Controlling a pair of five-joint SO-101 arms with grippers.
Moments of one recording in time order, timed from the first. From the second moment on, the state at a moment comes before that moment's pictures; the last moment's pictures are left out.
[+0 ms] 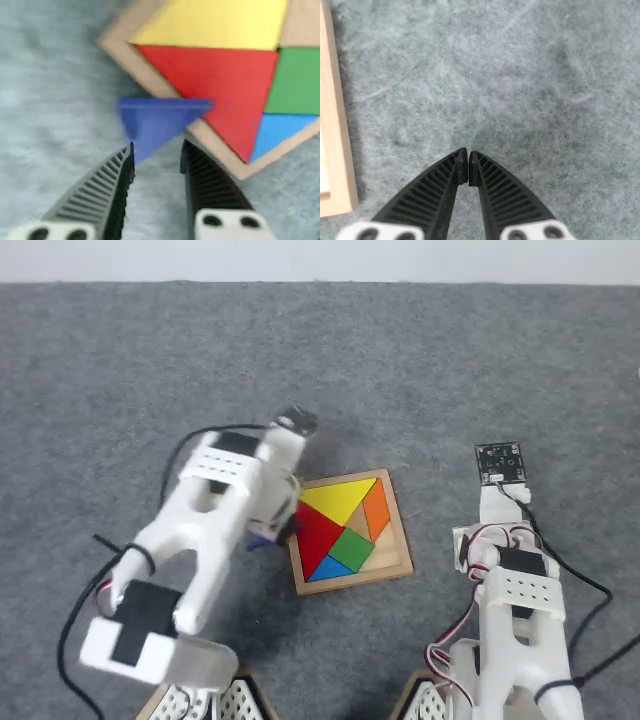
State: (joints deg) left arm 8.0 0.0 30.8 75.6 -11.1; right arm 7.0 -42.9 74.5 39.0 14.2
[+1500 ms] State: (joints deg) left arm 9.6 -6.8 34.4 79.4 -11.8; right arm 6.9 -42.9 74.5 39.0 14.2
